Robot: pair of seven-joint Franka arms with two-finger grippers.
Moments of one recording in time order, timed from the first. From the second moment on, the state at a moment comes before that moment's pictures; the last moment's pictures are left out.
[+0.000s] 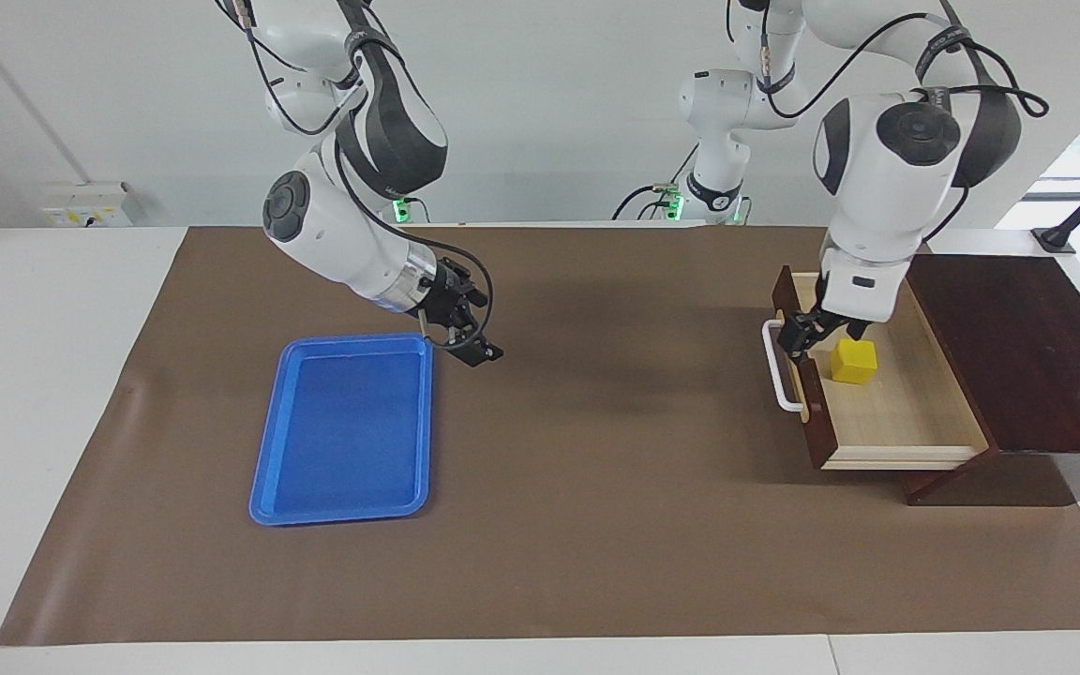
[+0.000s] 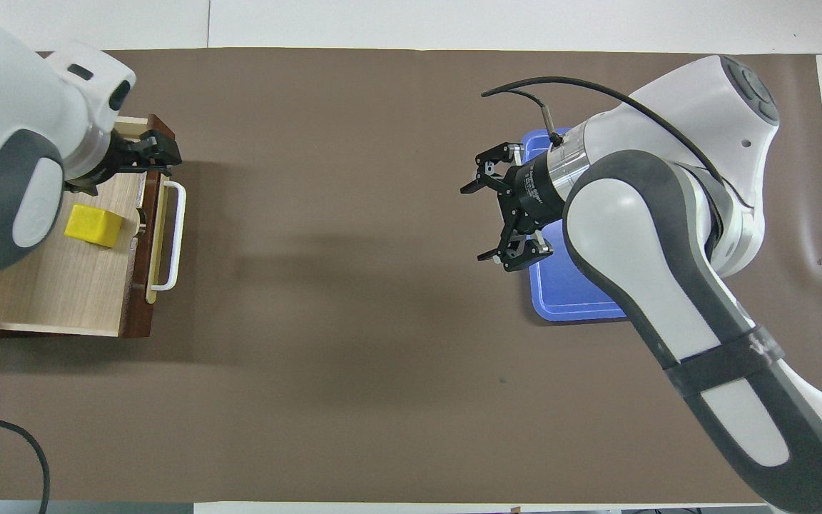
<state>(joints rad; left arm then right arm) -0.13 0.17 -0.04 -1.60 0.14 1.80 -0.60 0.28 0.25 0.00 -1.67 0.62 1.87 1.47</state>
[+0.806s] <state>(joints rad) 0.06 0.09 -0.04 -1.89 0.11 2.02 -1.22 0.23 0.24 0.00 -1.67 0.62 1.83 1.51</state>
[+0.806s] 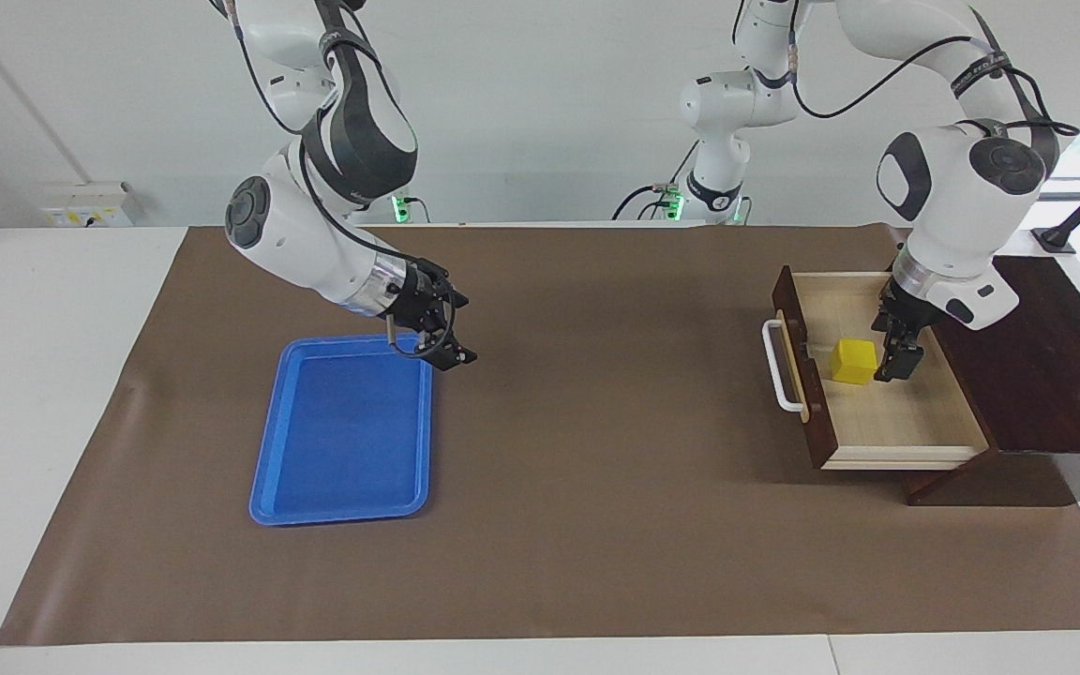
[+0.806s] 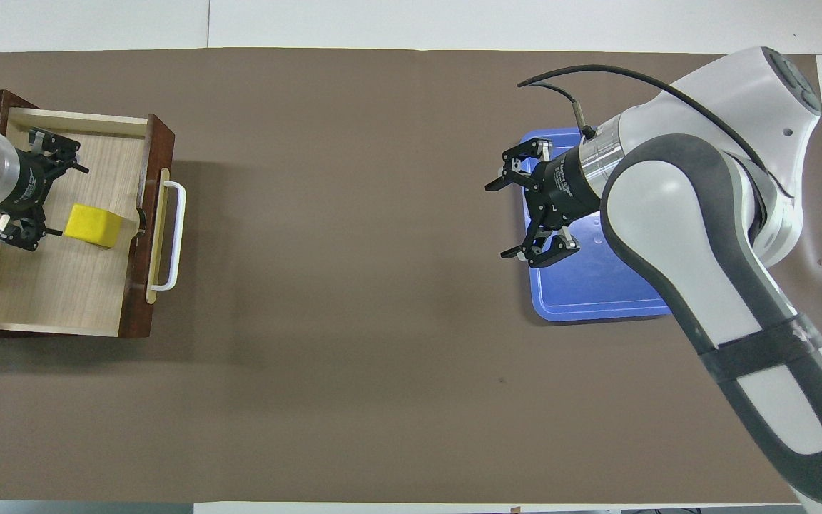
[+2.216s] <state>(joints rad) 0.06 0.08 -0.05 -1.97 0.11 2.11 -1.36 0.24 0.24 0.00 -1.67 0.62 1.88 1.53</state>
